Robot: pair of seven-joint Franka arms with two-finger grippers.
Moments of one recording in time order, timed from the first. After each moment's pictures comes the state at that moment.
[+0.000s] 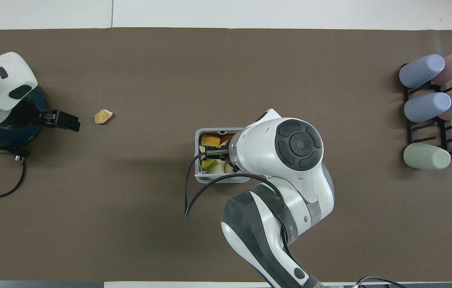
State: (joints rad) left arm -0.06 0.03 -0.07 -1.79 -0.08 1.80 0.12; right arm 0.53 0.14 0.07 -1.91 0.26 2.26 0.46
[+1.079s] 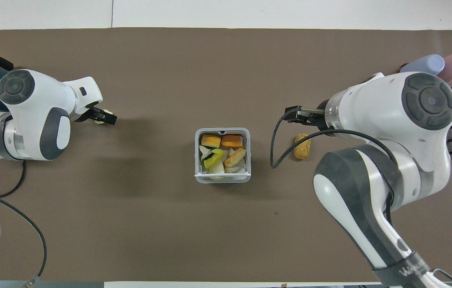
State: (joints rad) left arm -0.06 0.35 -0.07 -1.94 0.04 2.38 0.27; right arm 0.23 0.04 0.05 -1.93 0.09 2.12 0.45
